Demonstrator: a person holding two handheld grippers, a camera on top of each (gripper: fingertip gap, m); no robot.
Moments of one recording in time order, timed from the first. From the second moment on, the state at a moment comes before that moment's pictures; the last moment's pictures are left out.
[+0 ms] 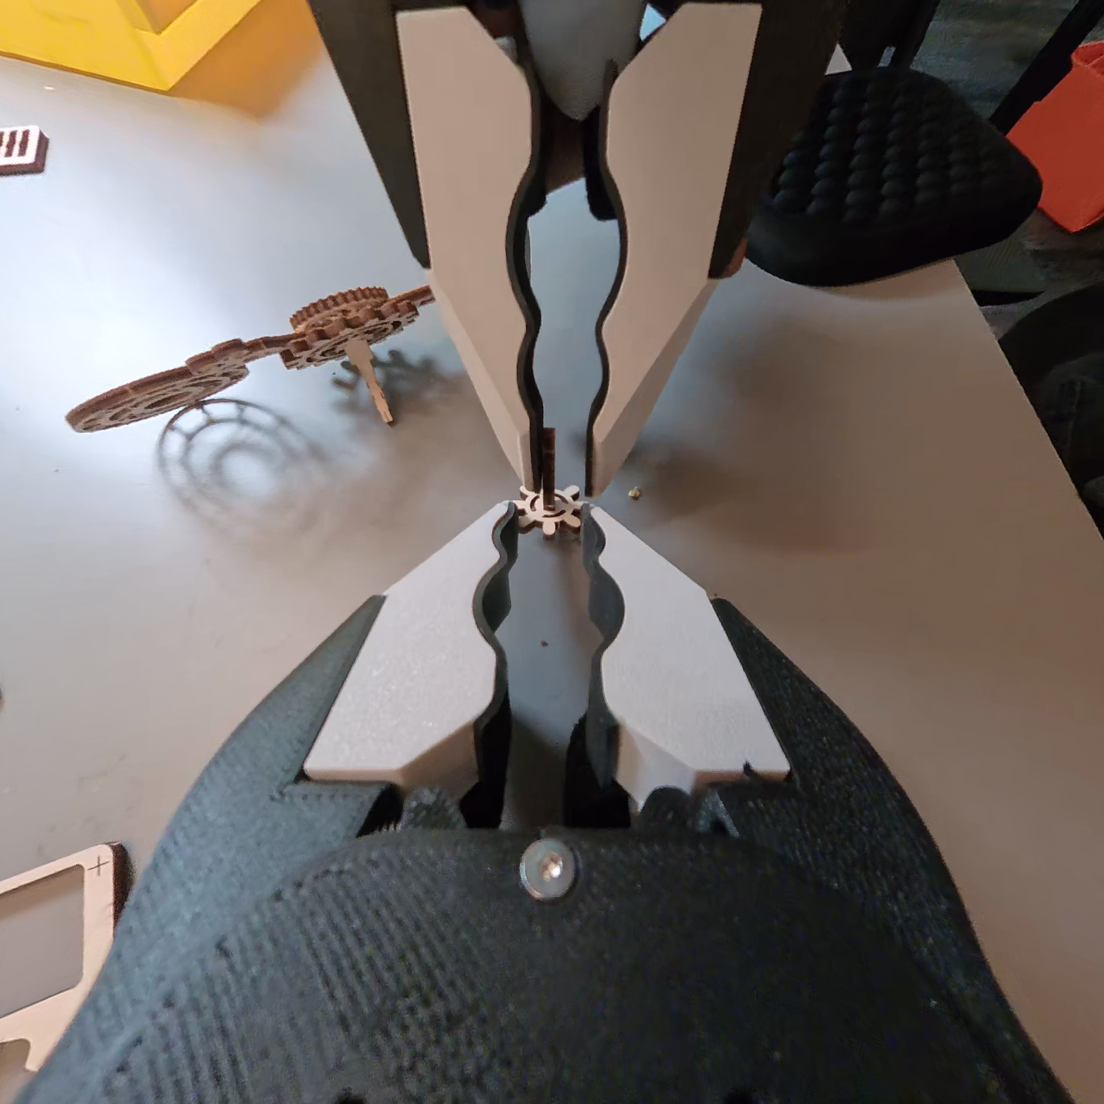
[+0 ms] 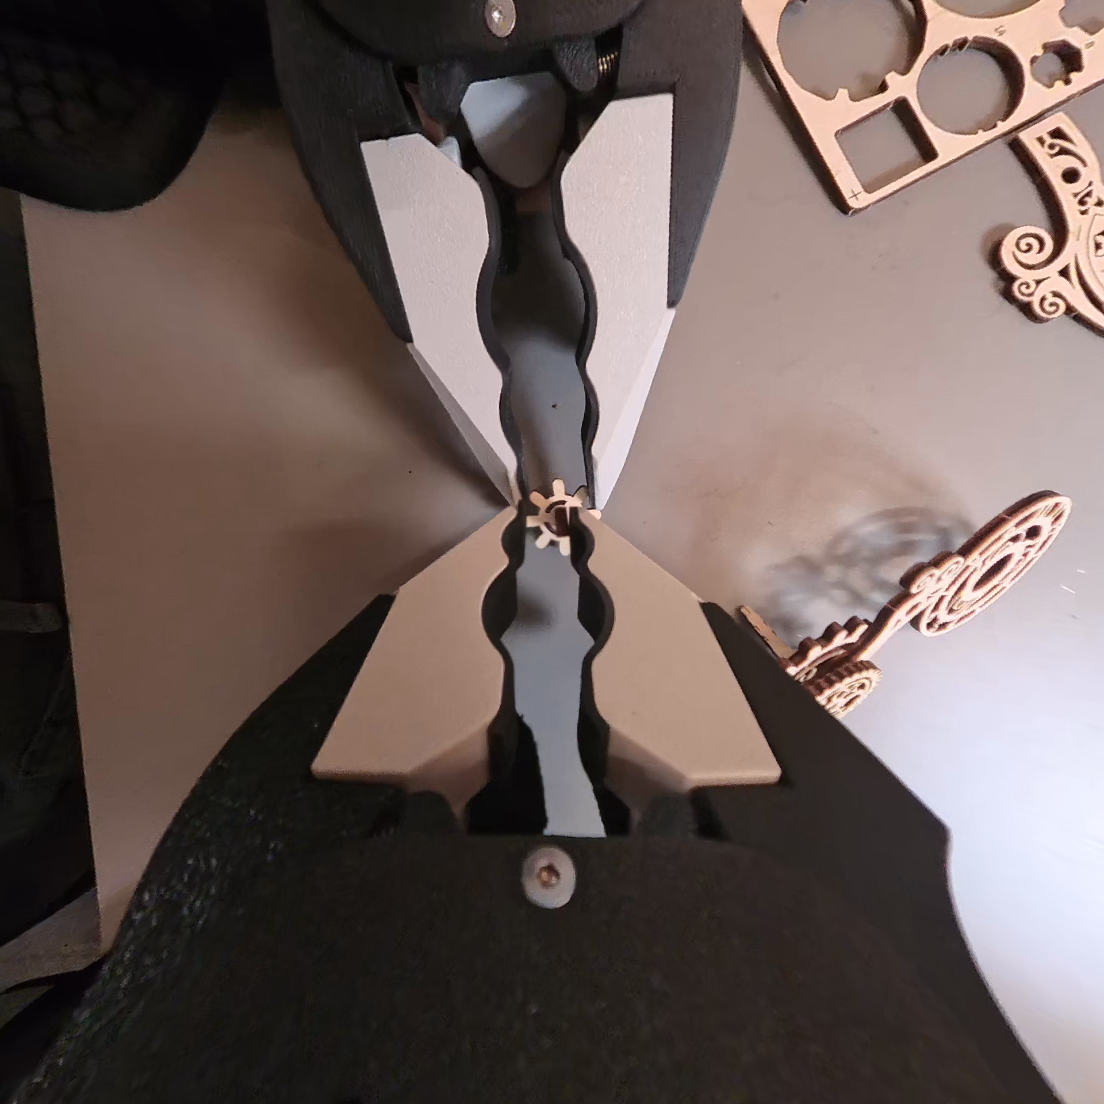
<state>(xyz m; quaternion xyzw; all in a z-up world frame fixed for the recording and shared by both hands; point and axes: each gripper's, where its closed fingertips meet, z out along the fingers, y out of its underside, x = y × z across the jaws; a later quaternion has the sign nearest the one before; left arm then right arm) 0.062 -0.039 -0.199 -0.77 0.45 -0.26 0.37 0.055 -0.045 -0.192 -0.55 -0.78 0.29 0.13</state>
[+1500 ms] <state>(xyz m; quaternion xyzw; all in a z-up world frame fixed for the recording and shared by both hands) 0.066 -0.044 -0.144 -0.74 0.45 -0.20 0.46 0.052 -0.051 -0.142 -0.68 -0.41 0.60 0.12</state>
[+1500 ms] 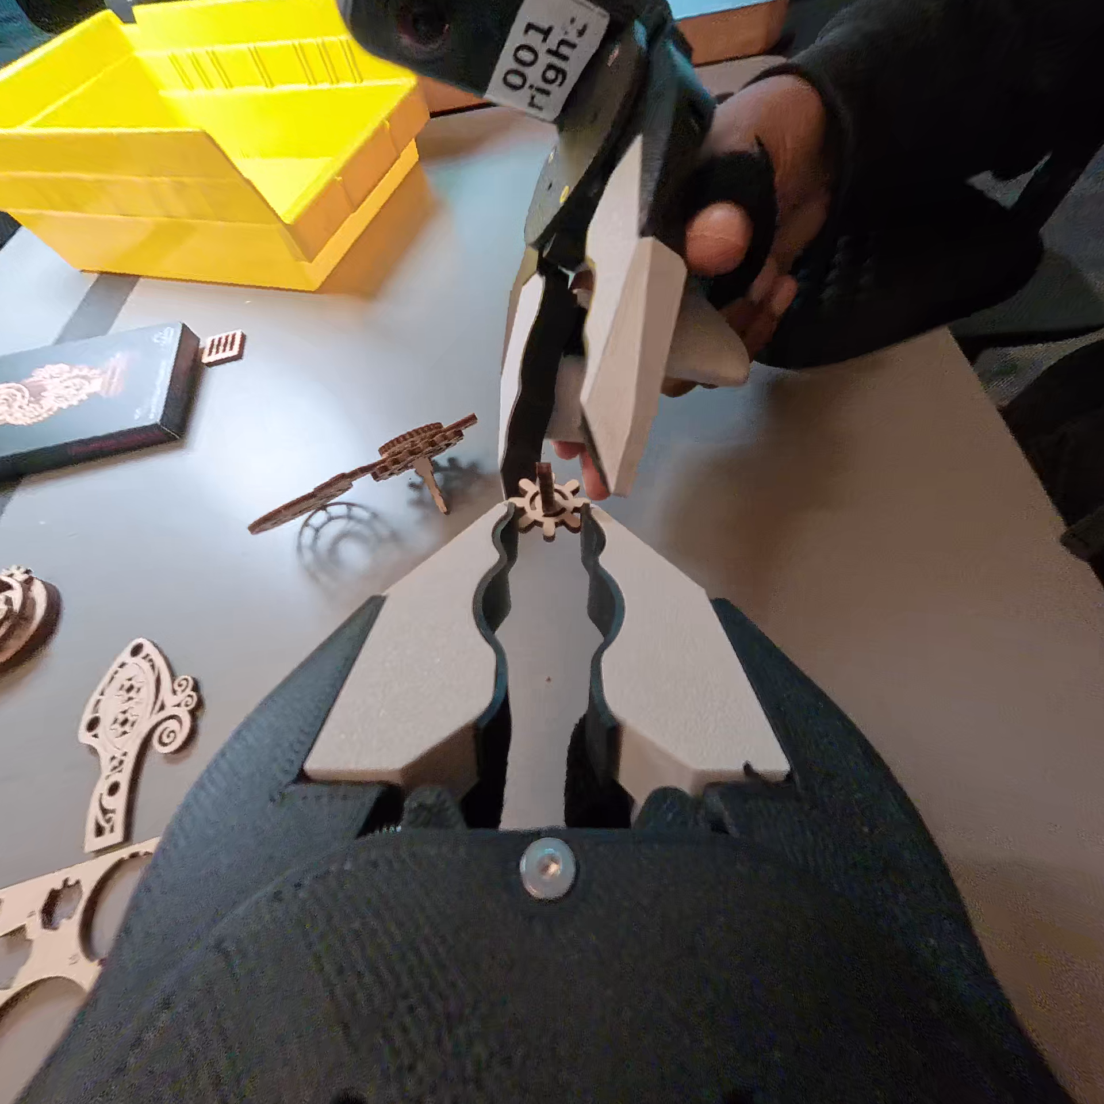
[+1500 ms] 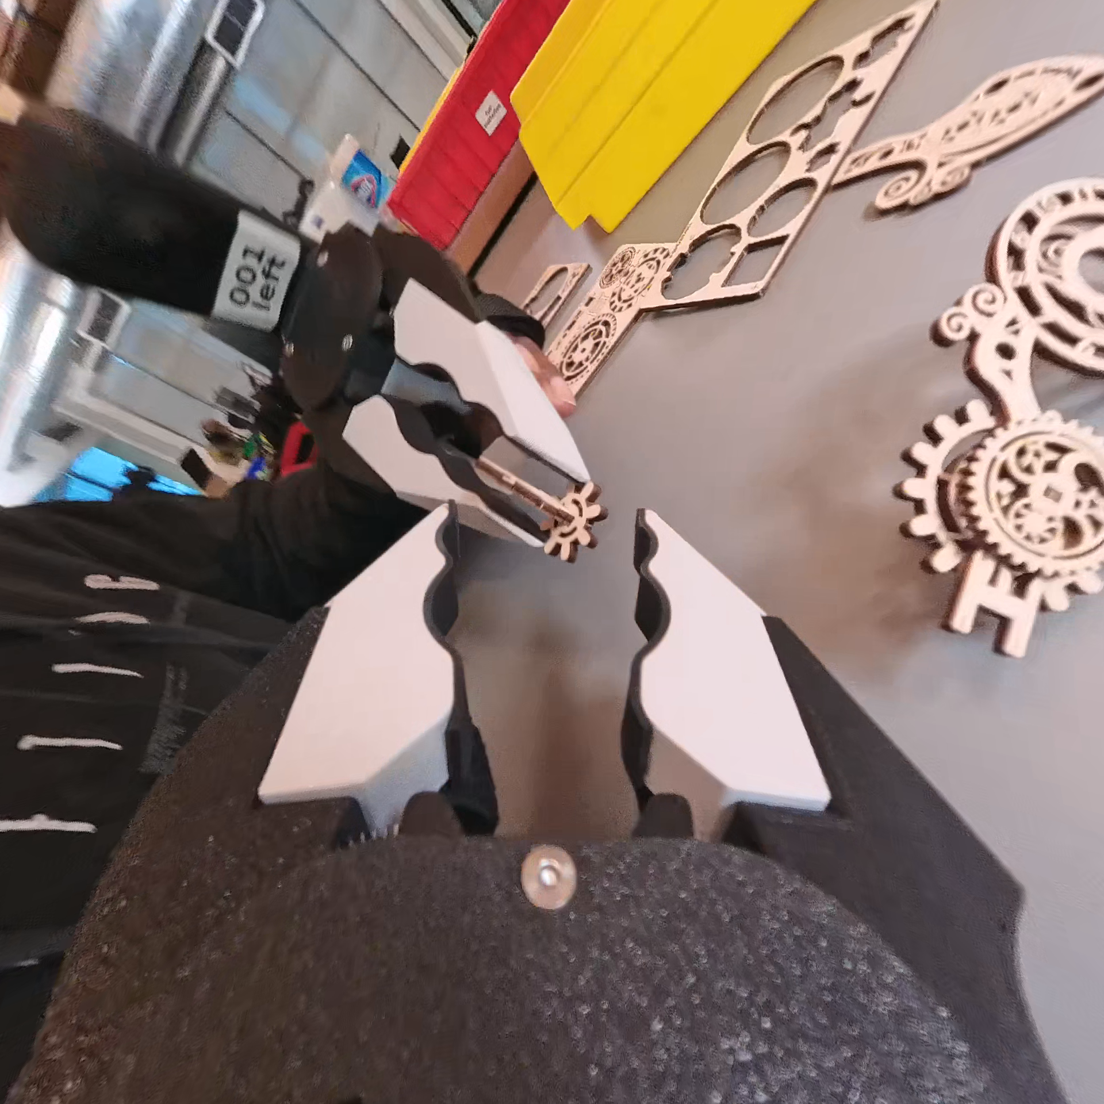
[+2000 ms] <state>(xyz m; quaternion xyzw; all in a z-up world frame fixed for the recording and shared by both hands) 0.065 -0.050 -0.120 -0.69 0.46 -0.19 0.53 0.054 -0.056 -0.119 -0.62 -0.32 0.72 0.02</state>
